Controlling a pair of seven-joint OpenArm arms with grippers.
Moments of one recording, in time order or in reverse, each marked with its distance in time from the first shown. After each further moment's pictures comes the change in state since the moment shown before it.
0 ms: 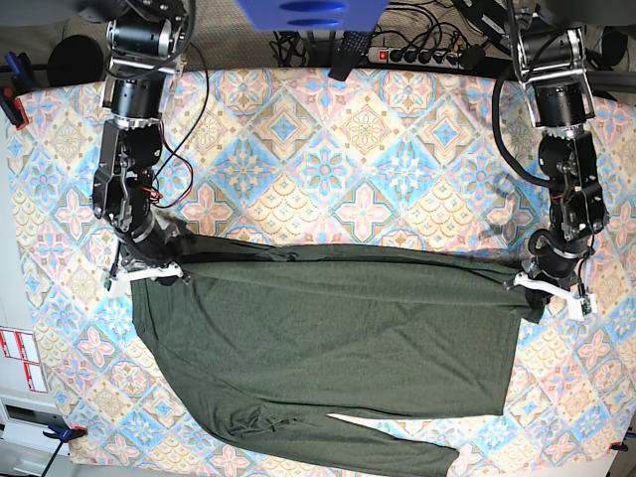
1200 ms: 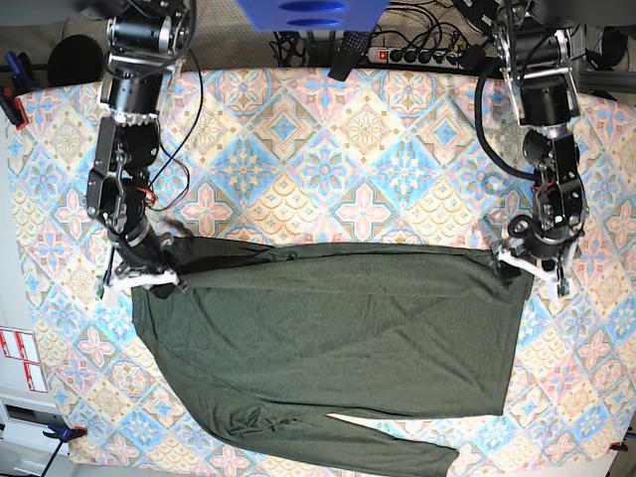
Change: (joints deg) left arm -0.3 3.2 -0.1 -6.8 12.7 0.0 0.0; right arm -2.4 0.0 -0.2 6.5 0.2 0.4 -0.2
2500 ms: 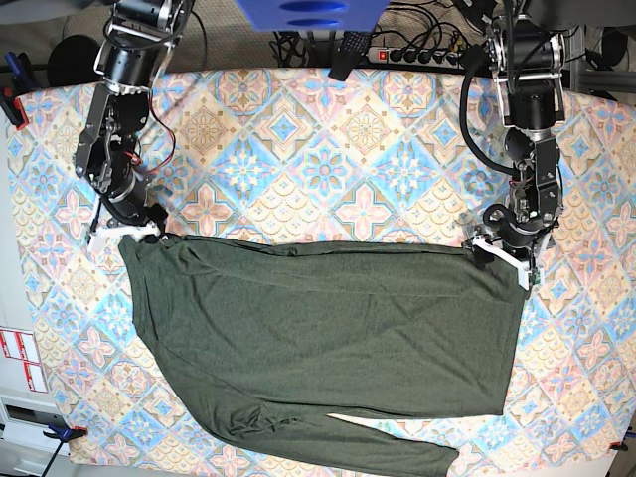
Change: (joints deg) left arm -1.7 1.7 4.6 -10.9 0.9 0.0 -5.0; right arm -5.4 -0.1 8.4 -2.5 -0.3 -0.5 -6.1
